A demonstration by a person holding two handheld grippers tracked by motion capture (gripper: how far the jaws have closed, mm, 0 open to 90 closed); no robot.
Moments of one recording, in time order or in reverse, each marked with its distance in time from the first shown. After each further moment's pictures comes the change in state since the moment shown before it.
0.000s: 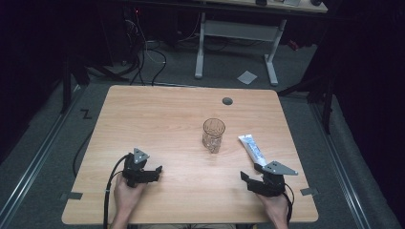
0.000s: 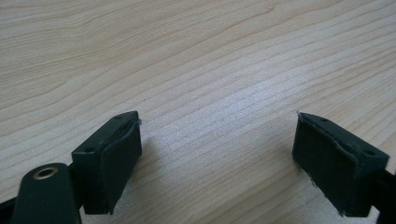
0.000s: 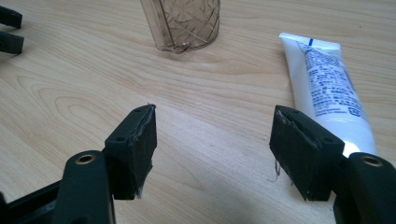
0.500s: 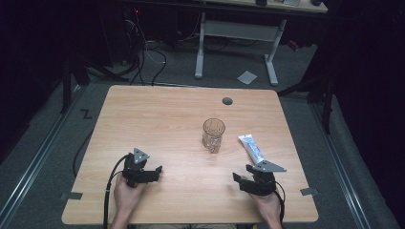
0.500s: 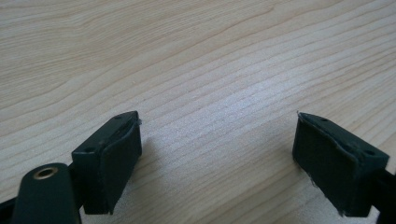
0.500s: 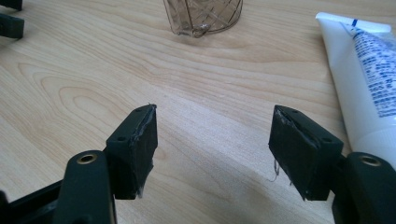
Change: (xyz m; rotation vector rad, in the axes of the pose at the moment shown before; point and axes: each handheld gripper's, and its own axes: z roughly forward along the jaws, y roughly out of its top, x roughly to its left) left arm 0.000 0.000 0.000 0.000 0.000 0.000; right arm 0.012 0.000 0.022 0.058 0.036 -0.005
